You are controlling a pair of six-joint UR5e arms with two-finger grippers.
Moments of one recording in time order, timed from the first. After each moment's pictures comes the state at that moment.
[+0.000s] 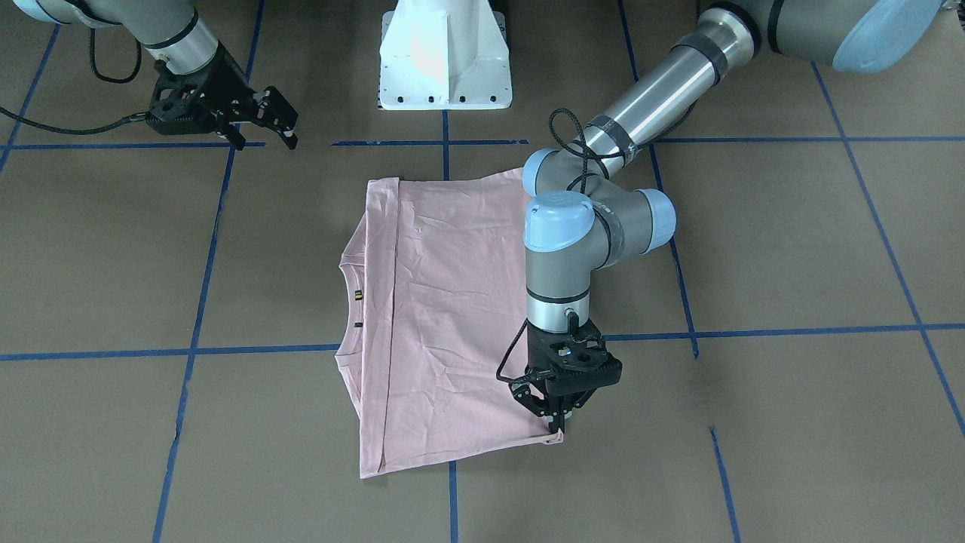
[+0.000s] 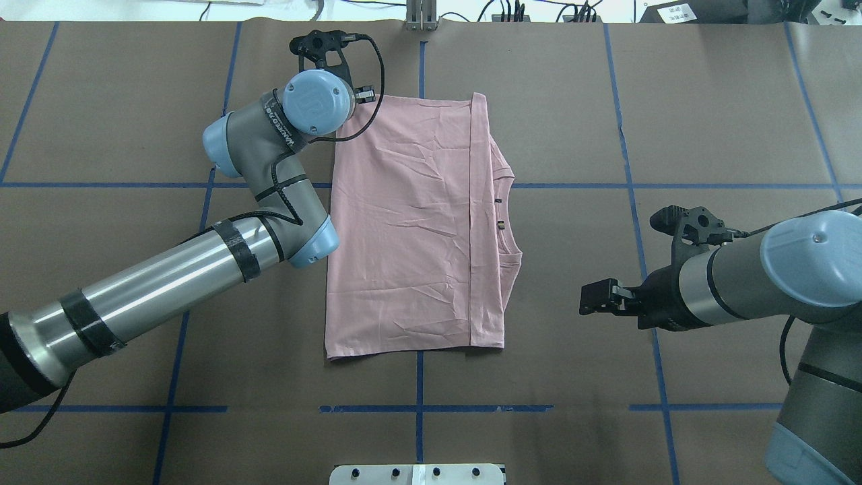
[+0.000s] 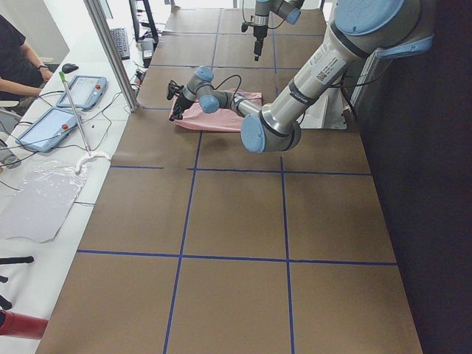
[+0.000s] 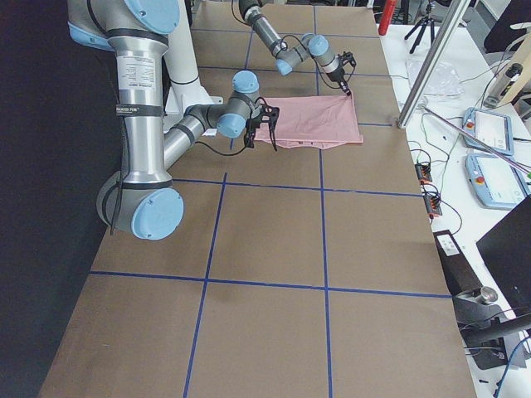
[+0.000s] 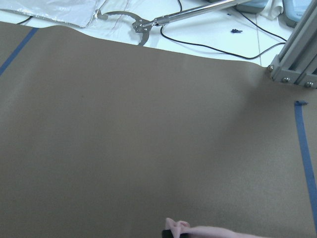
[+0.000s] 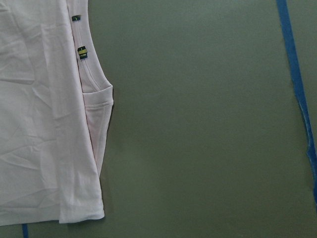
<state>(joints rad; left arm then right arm) -0.69 -2.48 -1.00 -2.17 -1.40 -1.28 0.54 -1.55 2.18 -1.24 1.96 1.46</state>
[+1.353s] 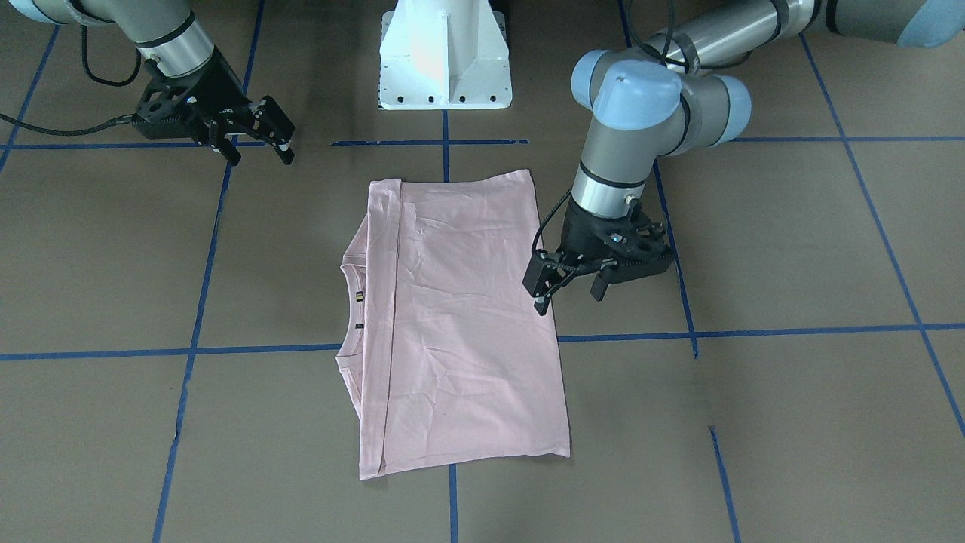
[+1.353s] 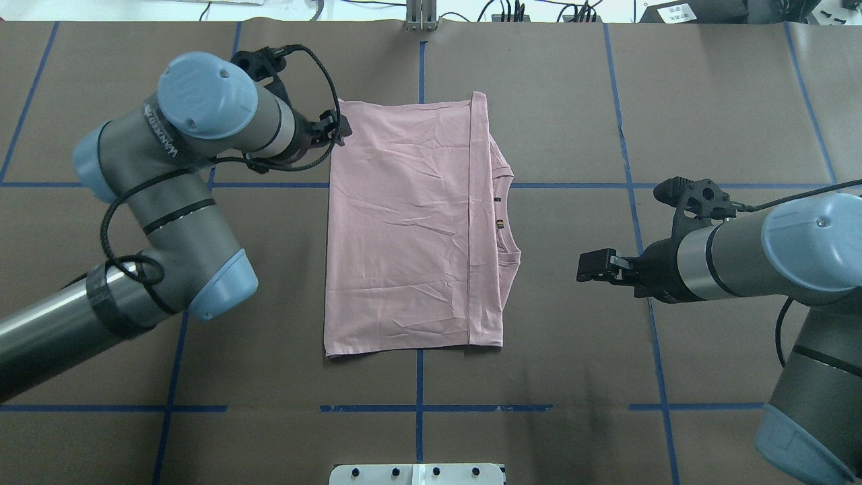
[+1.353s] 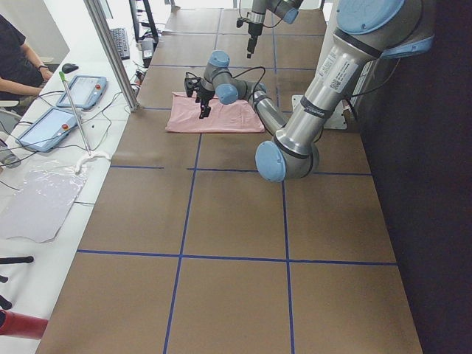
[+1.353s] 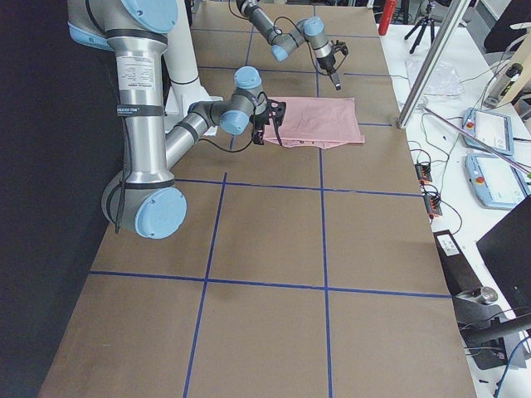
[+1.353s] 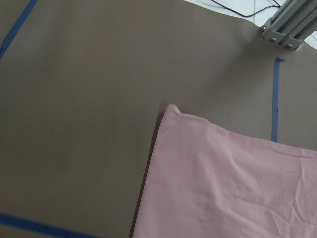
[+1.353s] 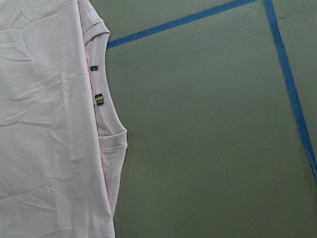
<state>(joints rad) -0.68 -2.16 -1.71 -1.78 -1.76 -1.55 0.58 -1.51 2.17 -1.25 1.89 1.46</state>
